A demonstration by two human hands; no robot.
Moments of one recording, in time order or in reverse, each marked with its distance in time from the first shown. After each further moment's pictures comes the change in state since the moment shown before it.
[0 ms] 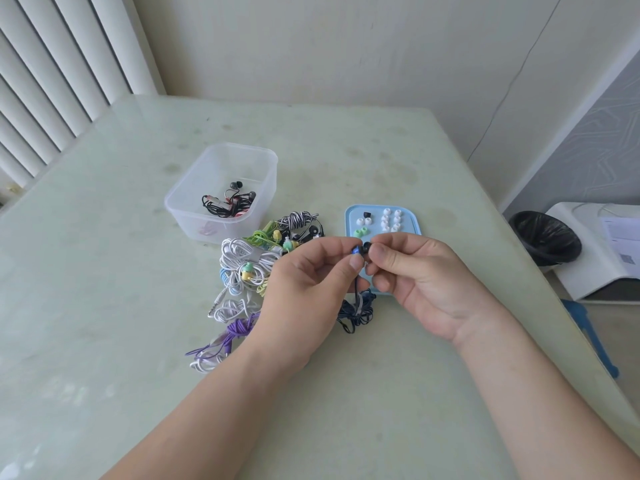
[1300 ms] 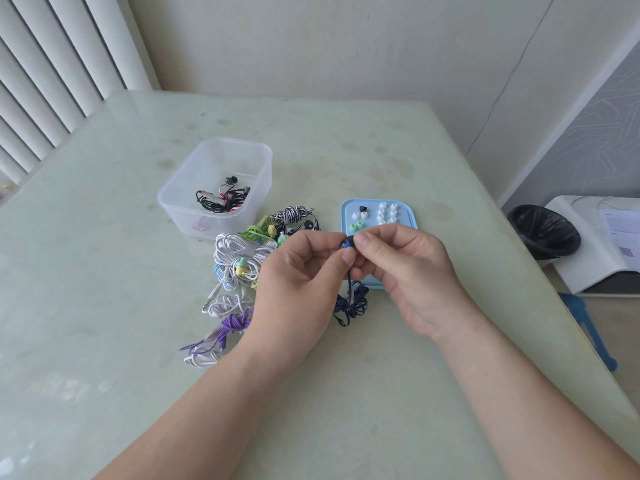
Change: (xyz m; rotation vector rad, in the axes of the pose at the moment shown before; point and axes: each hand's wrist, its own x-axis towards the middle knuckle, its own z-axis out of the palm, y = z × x) left_hand -0.003 0.002 0.004 0.009 0.089 0.053; right_hand 0.002 0.016 0.006 -0.091 0.070 -0.228
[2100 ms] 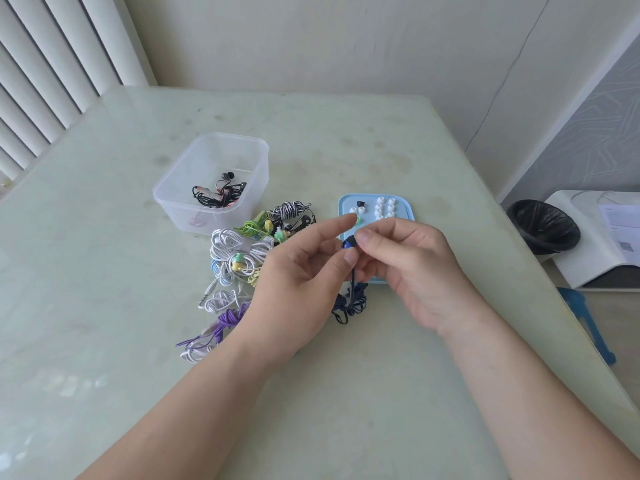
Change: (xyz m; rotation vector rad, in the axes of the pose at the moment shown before) left_hand -0.001 0.004 -0.003 0.084 -0.172 0.023; right_hand -0.001 -0.007 -0.007 -0.087 -0.040 0.040
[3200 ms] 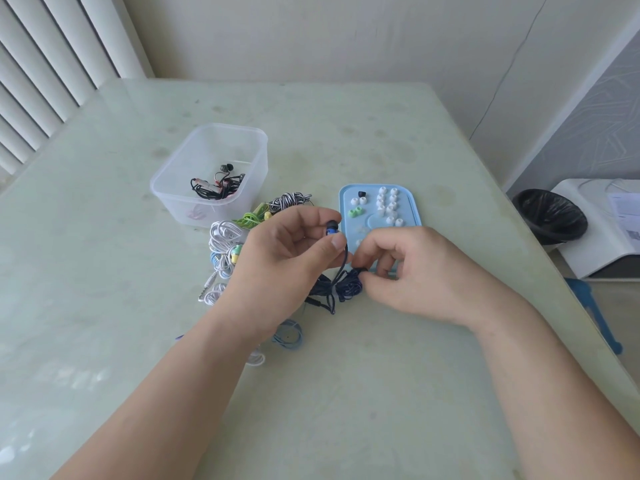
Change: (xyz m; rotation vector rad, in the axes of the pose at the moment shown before) left_hand 0.009 0.010 -0.018 -0.013 0.024 -0.113; right_hand -0.016 -0.015 -0.012 -0.937 -0.168 -0.034
